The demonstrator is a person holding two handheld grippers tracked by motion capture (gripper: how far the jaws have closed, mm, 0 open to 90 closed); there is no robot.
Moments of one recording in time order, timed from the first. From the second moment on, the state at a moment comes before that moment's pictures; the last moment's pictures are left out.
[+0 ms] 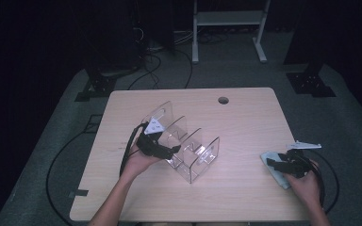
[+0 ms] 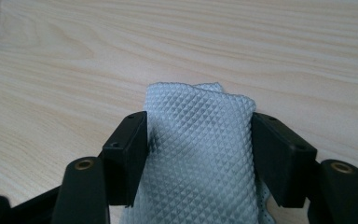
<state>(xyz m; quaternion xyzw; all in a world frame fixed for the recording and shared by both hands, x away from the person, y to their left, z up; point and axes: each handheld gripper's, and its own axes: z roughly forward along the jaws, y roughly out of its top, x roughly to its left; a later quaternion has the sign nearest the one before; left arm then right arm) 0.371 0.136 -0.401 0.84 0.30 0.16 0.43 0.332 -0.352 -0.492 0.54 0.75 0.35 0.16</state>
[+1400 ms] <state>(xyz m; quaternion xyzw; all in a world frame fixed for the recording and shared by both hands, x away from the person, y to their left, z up) 0.328 0.134 -0.408 0.81 0.34 0.18 0.44 0.326 -0.200 -0.467 0.39 0.79 0.47 0.08</state>
